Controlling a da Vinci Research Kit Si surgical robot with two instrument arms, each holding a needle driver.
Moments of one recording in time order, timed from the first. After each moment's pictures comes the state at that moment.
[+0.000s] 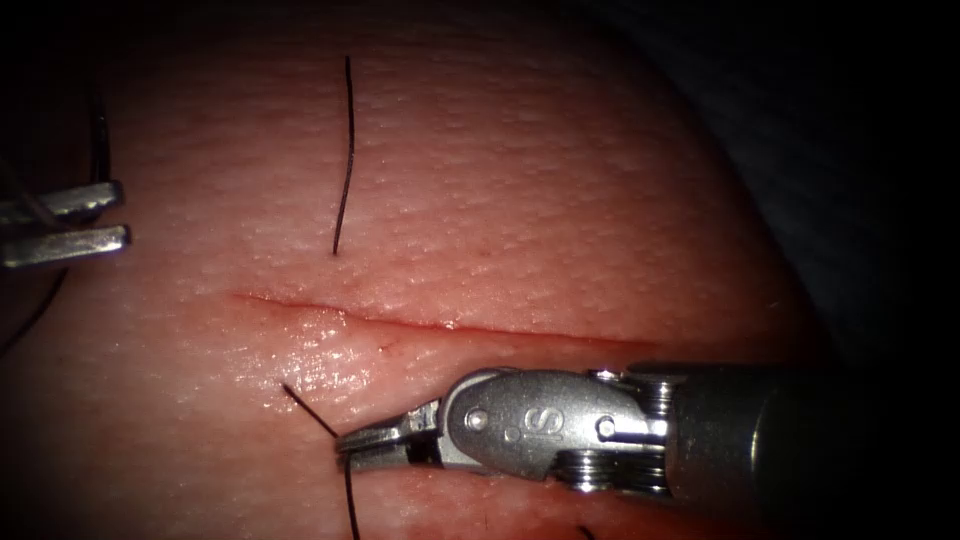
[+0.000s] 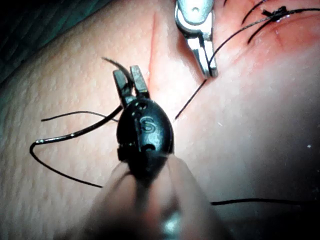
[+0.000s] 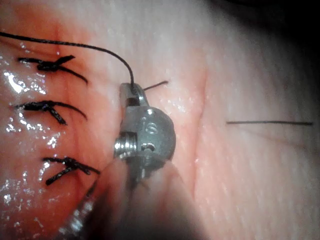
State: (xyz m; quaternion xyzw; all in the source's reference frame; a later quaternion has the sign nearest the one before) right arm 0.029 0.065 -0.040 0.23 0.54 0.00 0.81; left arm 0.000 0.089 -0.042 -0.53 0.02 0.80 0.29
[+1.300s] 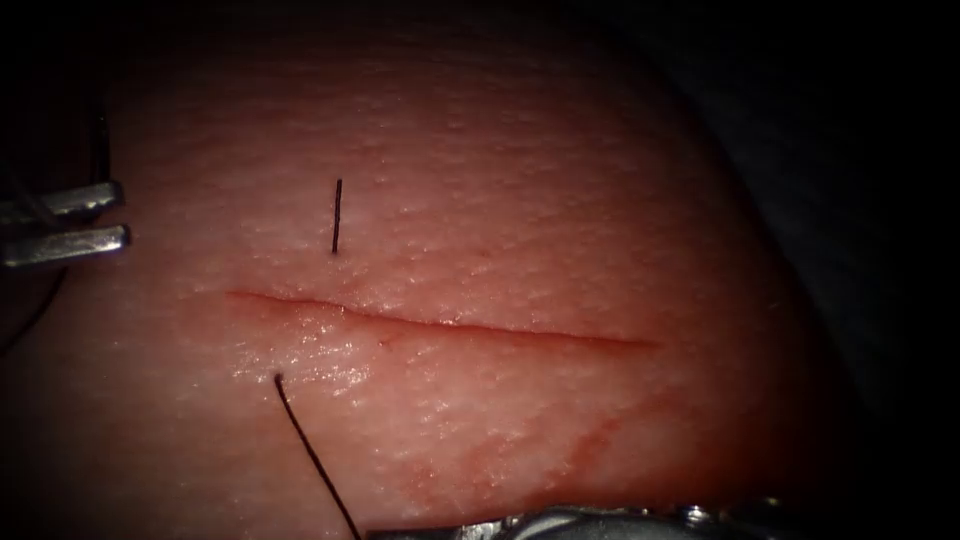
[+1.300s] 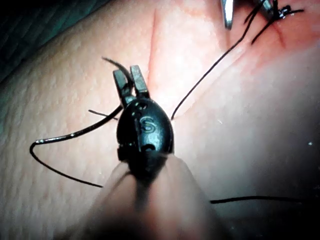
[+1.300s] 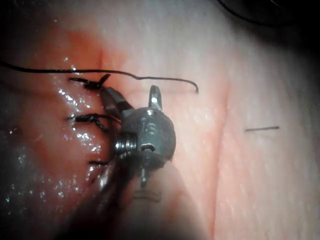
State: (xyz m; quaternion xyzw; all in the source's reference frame) right arm 0.025 0.064 -0.047 0.20 0.53 0.06 0.82; left arm 0.001 0.089 -0.042 -0.53 0.02 0.80 0.28
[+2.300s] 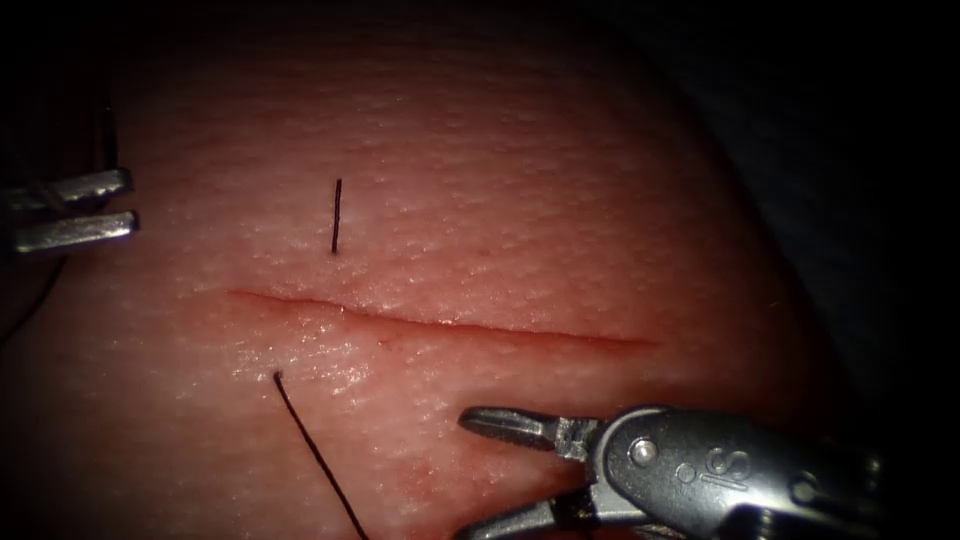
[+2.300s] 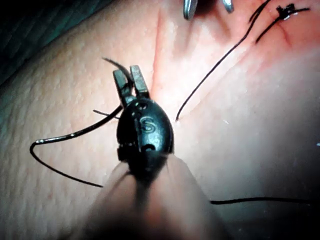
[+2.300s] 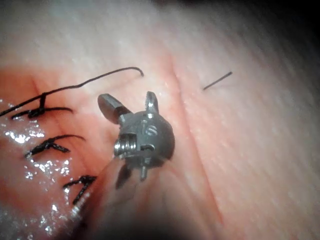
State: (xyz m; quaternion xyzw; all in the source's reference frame) right arm 0.024 0.069 -0.044 0.25 0.46 0.33 0.78; left arm 0.000 0.089 -0.041 -0.53 0.02 0.80 0.28
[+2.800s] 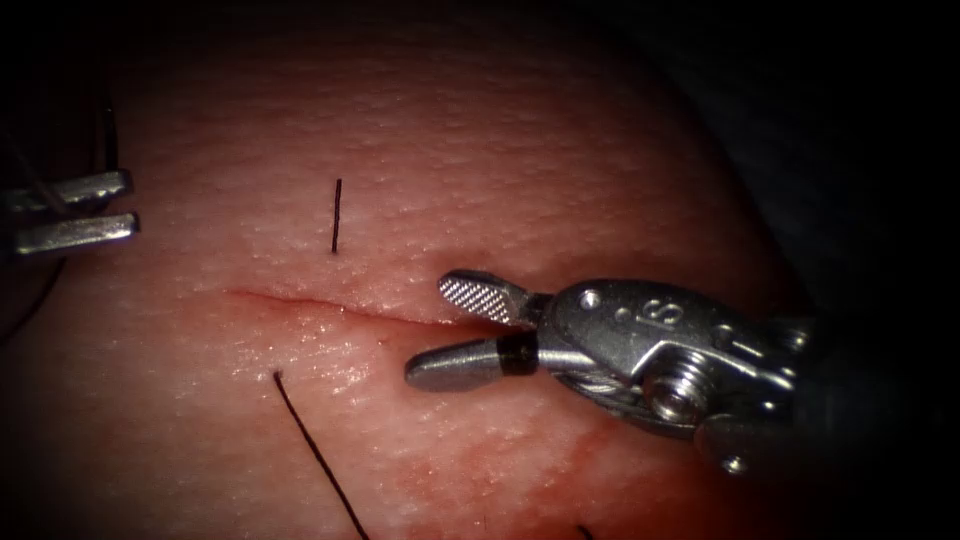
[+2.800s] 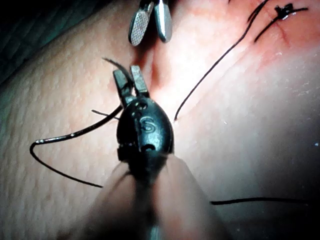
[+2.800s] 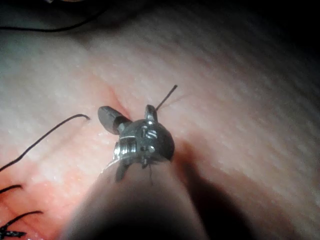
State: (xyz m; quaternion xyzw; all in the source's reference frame) right arm 0.027 0.075 -0.039 0.24 0.42 0.49 0.73; left arm 0.000 0.089 -0.041 -0.52 0.02 0.80 0.29
